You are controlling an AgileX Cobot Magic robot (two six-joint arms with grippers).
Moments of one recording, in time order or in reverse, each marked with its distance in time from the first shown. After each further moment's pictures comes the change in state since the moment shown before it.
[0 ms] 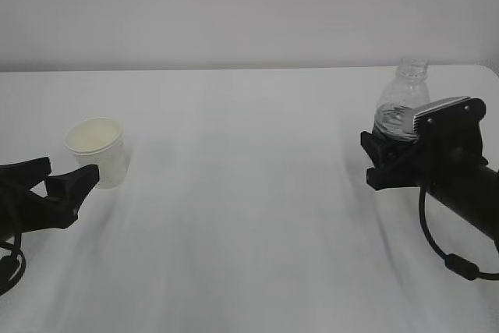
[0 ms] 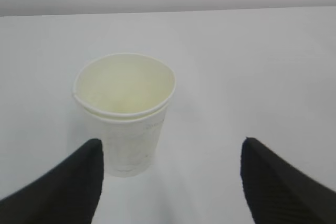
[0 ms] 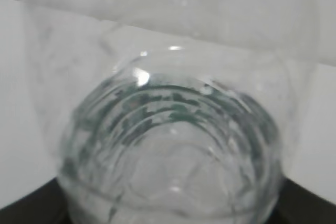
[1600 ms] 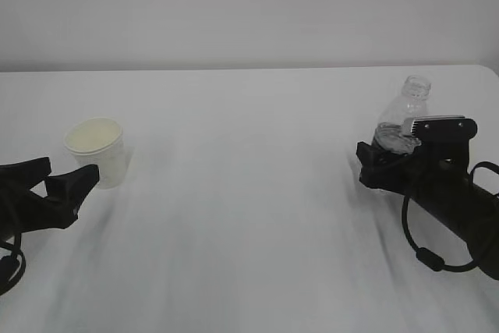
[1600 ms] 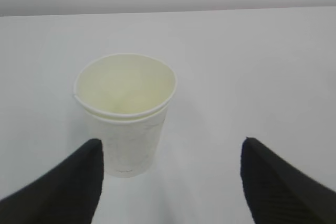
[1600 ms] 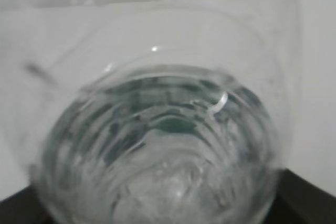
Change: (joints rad) left arm 0.000 0.000 0.000 -0.002 0.000 0.000; right arm 0.000 0.181 -0.095 0.082 -0.027 0.188
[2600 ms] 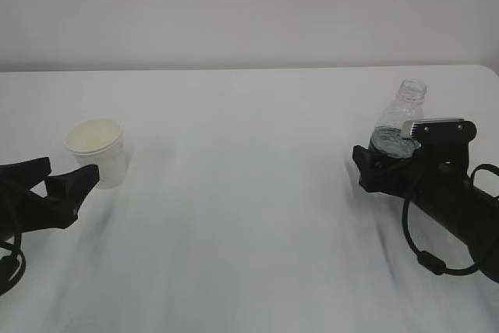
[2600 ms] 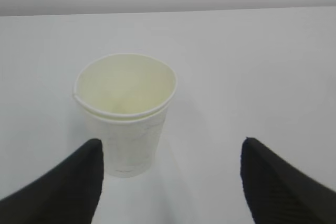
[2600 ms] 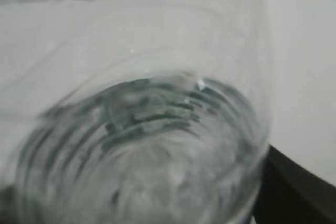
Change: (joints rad) left arm 0.000 0.000 0.000 0.000 0.000 0.000; right arm 0.000 0.000 0.010 -0.011 0.000 0.000
